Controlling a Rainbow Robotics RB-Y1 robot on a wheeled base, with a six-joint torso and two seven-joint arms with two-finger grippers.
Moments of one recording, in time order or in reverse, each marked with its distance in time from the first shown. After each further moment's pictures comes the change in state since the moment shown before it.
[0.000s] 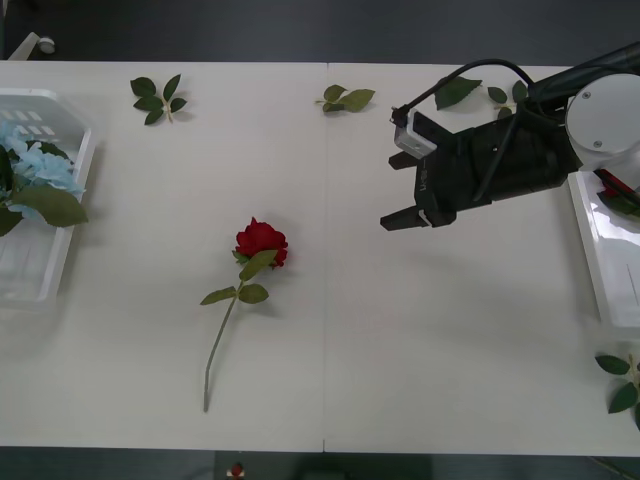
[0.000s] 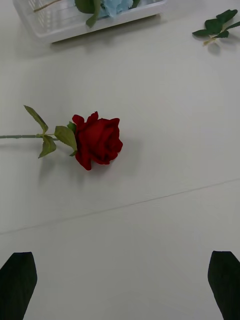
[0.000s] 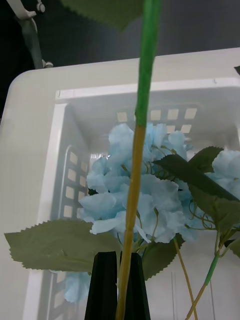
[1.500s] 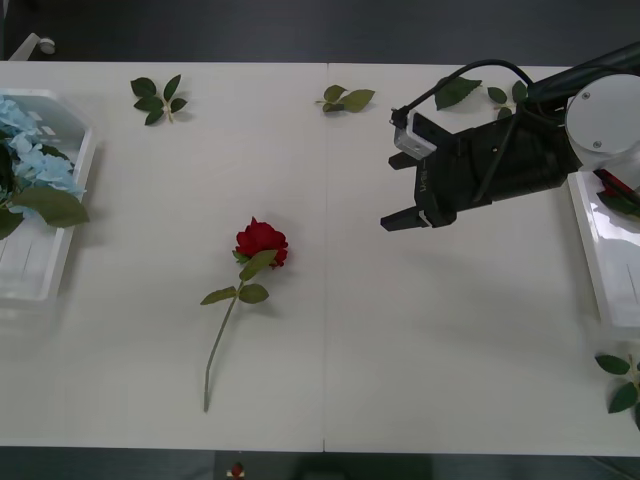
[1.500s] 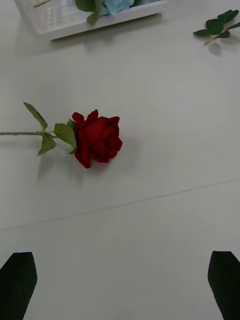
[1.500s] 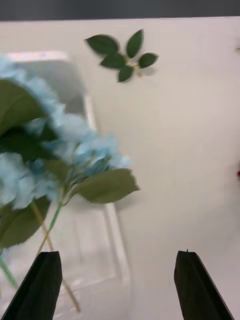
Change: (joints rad) right arm 0.000 0.000 0.001 -0.001 0.000 0.000 0.004; left arm -0.016 -0.047 0.198 -0.228 0.222 0.604 -0.022
